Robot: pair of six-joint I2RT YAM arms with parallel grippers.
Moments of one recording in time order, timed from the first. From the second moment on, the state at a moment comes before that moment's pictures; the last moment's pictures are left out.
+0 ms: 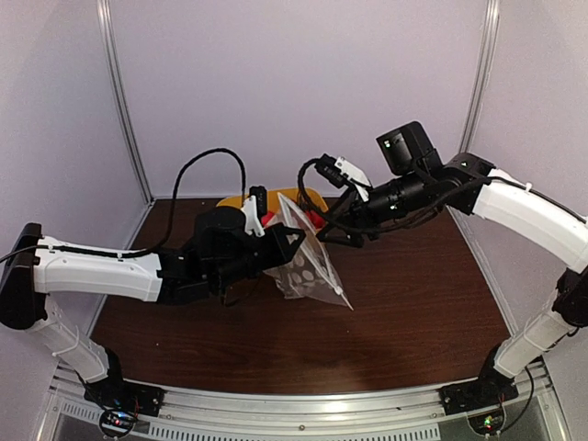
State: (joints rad) left arm -1.09 1.50 0.96 0.35 -0.28 -0.84; right arm 0.80 1.49 1.54 -0.70 -0.43 -0.18
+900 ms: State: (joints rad) left arm -1.09 1.54 0.97 0.50 -0.23 -0.87; right arm 0.86 1.53 1.49 -0.63 -0.03 -0.10
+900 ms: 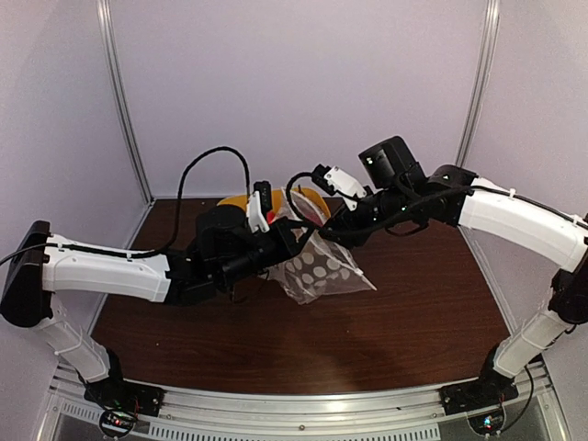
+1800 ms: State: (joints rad) left arm -1.09 1.59 1.01 0.43 -0.29 -0.90; right arm 0.86 1.51 1.48 -0.62 0.37 -0.19
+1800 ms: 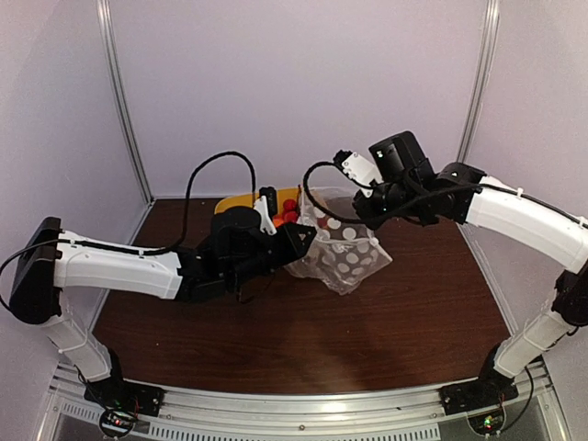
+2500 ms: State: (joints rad) left arm -0.72 1.69 1.43 -0.11 -0.10 -0.45; right arm 0.54 1.39 1.26 -0.50 0.47 -0.33
